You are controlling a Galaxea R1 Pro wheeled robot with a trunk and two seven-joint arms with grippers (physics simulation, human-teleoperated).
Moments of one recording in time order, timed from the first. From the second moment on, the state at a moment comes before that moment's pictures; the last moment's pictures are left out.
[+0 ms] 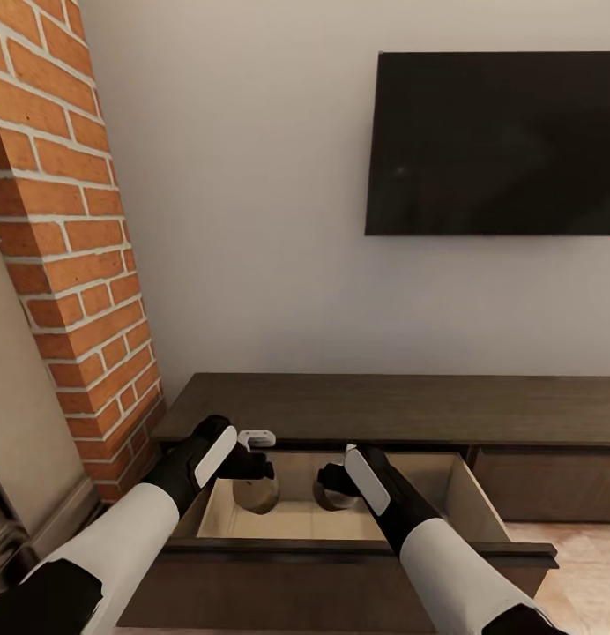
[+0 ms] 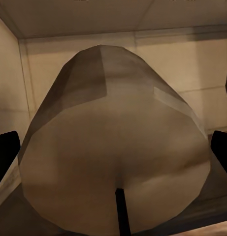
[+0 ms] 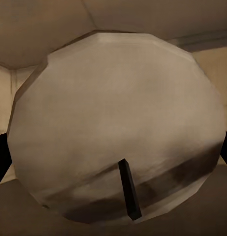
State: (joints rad) left arm -0.85 -0.03 -0.39 -0.66 0.59 1.02 0.17; right arm -0.74 0.17 0.30 -0.69 -0.74 0.73 -0.55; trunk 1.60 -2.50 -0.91
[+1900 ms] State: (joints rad) left arm -0.85 -0.03 -0.39 -0.70 0.59 1.01 0.18; right arm -0.74 0.17 0.39 -0.69 -0.80 0.73 -0.54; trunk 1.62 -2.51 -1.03
